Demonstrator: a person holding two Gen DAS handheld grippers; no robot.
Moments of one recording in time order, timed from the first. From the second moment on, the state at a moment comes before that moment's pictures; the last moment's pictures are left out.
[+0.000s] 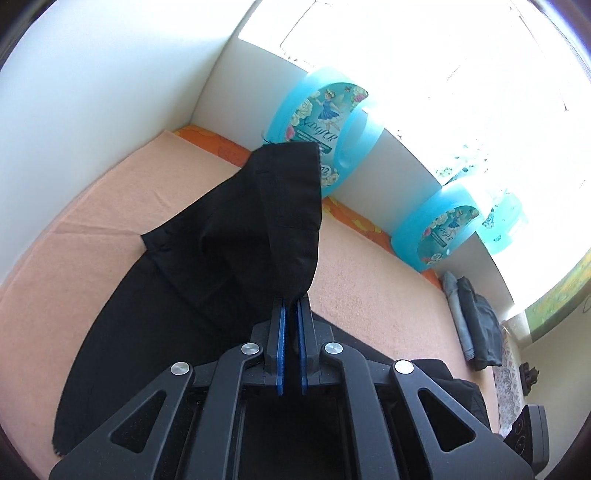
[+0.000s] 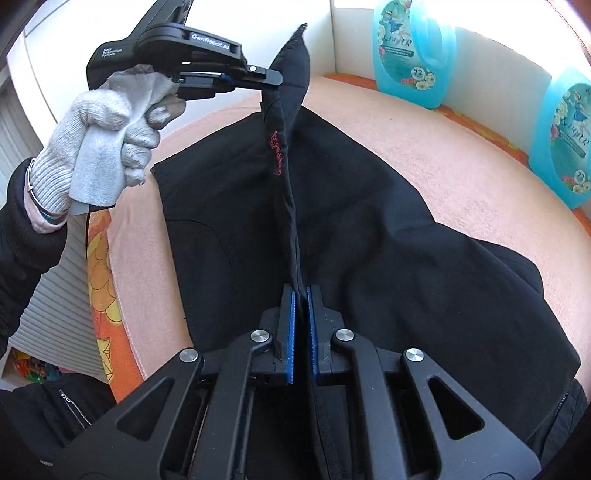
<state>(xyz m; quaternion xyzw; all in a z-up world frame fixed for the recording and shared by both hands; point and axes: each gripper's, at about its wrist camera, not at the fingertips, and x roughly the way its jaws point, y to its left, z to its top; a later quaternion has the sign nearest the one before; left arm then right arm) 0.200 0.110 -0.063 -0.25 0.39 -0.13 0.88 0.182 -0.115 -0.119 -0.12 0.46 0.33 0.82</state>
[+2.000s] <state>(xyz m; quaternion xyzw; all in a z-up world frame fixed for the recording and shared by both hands) 0.148 0.149 -0.132 -0.36 0.42 -0.11 0.83 0.080 -0.379 -0.135 0.42 0.40 0.02 0.81</state>
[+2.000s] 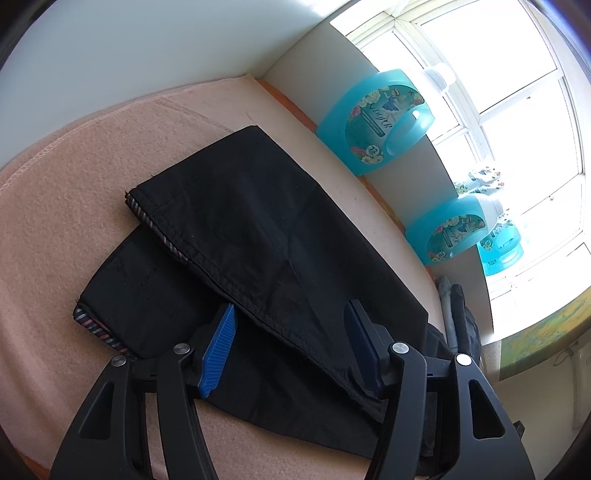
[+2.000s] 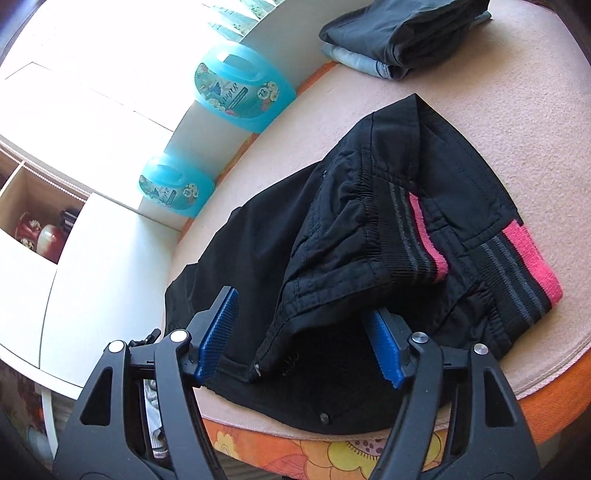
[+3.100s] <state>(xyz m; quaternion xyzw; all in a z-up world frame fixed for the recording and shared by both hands) 0.105 0.178 -0.125 -0.34 0.37 -0.07 0.86 0.039 -0.351 -0.103 0.16 0.38 -0.04 0.91</state>
